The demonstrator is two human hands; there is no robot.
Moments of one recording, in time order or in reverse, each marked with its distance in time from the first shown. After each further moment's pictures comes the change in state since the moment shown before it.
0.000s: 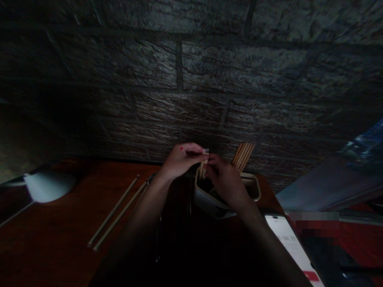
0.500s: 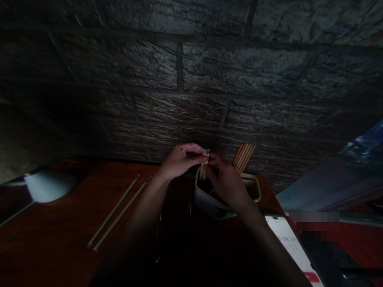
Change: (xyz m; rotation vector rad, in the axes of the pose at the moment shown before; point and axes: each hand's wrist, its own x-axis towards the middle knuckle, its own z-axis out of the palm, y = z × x) left_hand -0.002 0.005 -0.005 0.043 -0.083 -0.024; right_hand -0.001 -0.003 -0.003 -0.022 0.026 -0.029
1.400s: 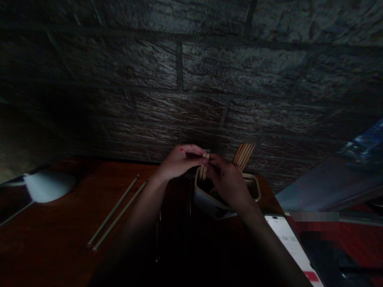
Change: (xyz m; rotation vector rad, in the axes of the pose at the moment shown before) left_hand -0.002 0.001 -0.002 -0.023 -0.058 -0.012; right_hand -0.001 -0.003 -0.005 -0.013 0.012 -0.023
